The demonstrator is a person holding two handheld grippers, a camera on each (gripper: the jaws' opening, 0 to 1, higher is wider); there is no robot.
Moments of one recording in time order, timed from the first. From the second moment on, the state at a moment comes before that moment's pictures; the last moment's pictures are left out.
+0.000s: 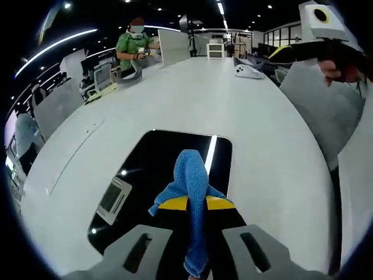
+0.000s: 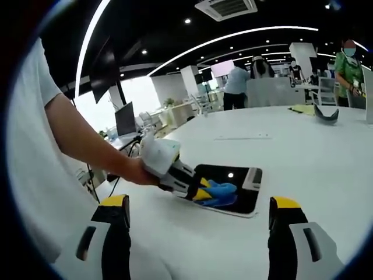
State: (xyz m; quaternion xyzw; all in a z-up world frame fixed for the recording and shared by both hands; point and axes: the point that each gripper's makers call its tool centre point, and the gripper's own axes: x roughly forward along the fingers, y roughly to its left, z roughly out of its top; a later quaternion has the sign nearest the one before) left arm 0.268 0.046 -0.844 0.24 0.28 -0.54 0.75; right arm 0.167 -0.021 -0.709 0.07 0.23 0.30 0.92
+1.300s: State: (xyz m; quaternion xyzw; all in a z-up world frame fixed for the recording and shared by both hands) left arm 0.258 -0.006 -0.845 0.23 0.28 -0.56 0.74; right arm 0.165 -0.023 -0.710 0.07 0.24 0.30 0.92
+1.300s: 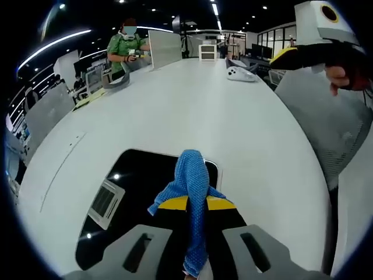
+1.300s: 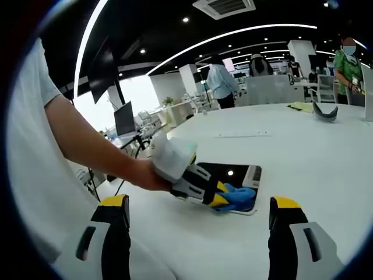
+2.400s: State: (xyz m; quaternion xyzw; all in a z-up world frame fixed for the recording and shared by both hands) left arm 0.252 -0.028 -0.844 0.24 0.28 -0.58 0.72; right arm 0.166 -0.034 -0.710 0.07 0.24 0.28 0.92
